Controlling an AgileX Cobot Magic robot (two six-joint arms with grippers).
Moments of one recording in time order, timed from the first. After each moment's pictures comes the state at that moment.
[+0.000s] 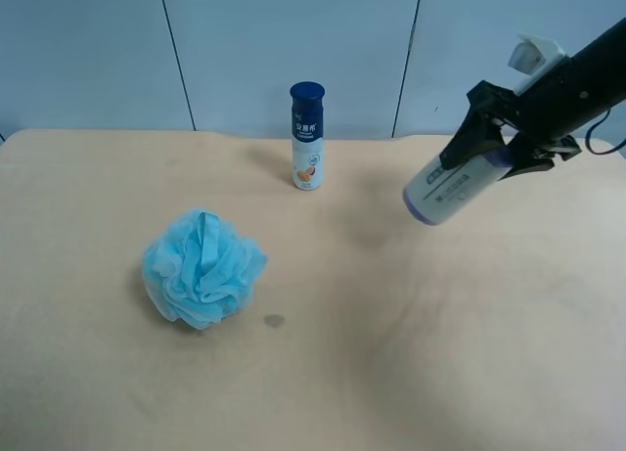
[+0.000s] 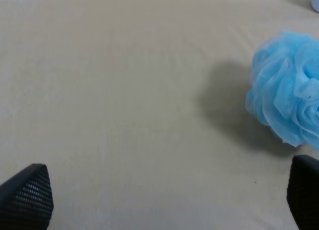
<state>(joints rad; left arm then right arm) 0.04 0.00 -0.50 -0.07 1.05 0.06 -0.04 1.65 -1.14 0.74 1.02 -0.48</state>
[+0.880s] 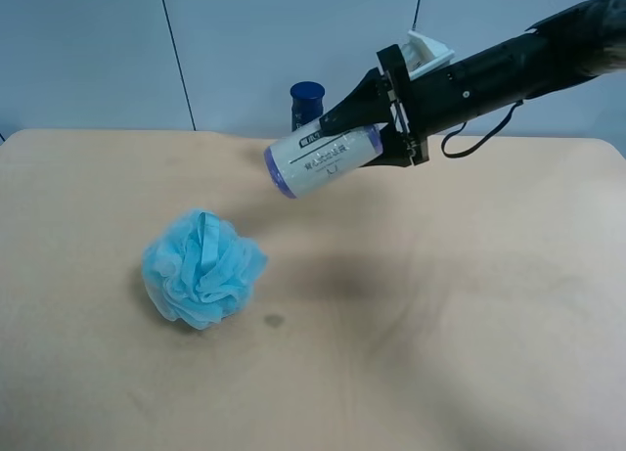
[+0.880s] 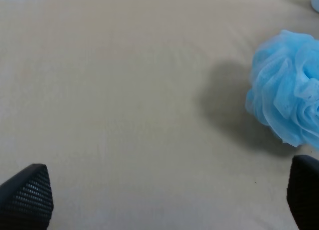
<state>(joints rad) 0.04 0.00 -0.50 -0.07 1.05 0.06 0.15 1.93 -1.27 1.29 1.19 -0.78</state>
